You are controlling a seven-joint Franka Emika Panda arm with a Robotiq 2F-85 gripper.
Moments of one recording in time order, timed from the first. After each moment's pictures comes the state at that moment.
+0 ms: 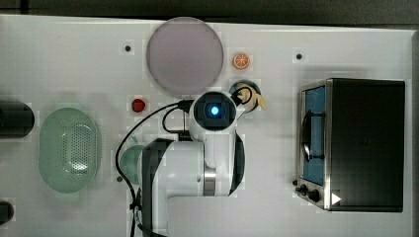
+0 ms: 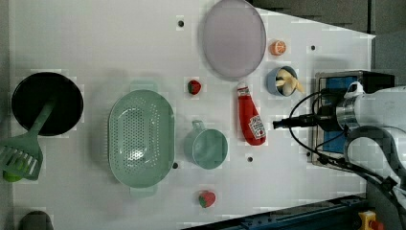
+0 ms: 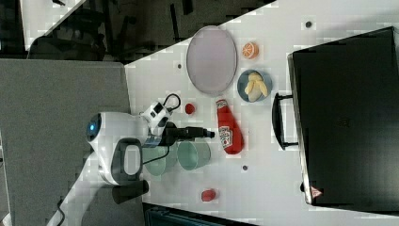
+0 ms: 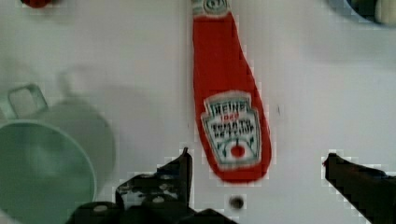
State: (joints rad) arm -0.12 0.07 0.15 -2.32 0.03 0.68 -0.85
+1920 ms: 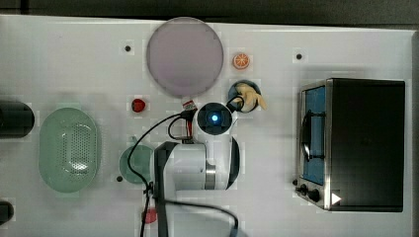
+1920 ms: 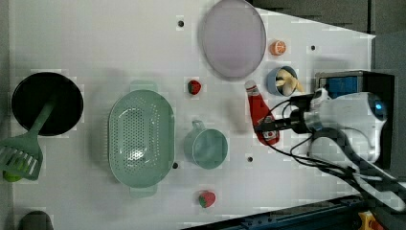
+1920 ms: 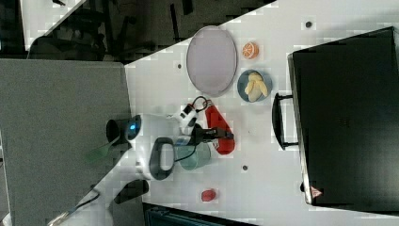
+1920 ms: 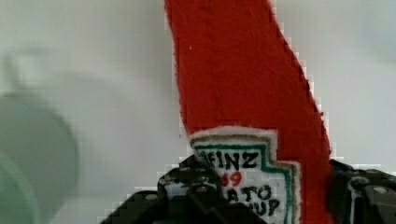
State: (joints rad) arm -0.11 0.23 0.14 -2.37 0.02 0.83 -0.90
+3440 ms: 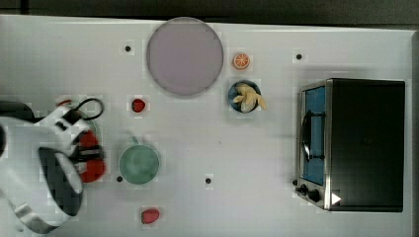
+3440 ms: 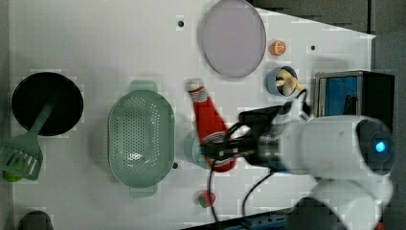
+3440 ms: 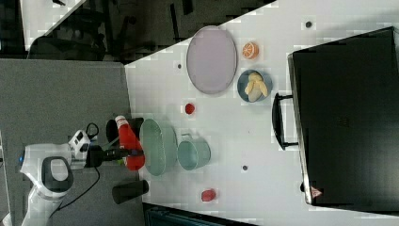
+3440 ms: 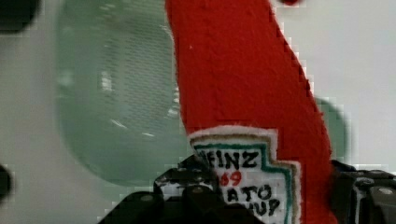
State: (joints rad) arm -0.04 0.10 0.67 -2.09 0.04 0.53 -0.31
